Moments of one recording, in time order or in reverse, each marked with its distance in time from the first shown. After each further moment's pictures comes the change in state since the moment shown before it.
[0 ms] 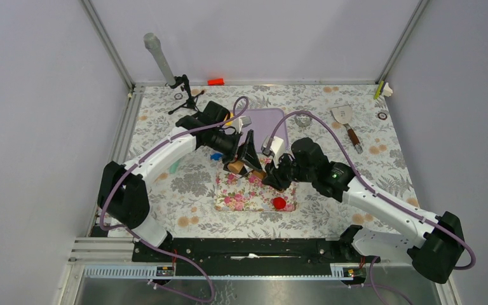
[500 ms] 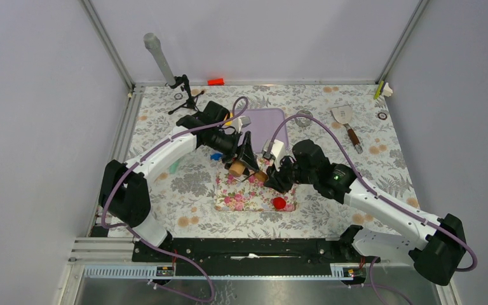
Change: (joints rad) left arm 0.005 0.016 -0.003 0.011 0.004 -0.011; right arm 0.002 -0.022 -0.018 -0.023 -0.013 -0.042
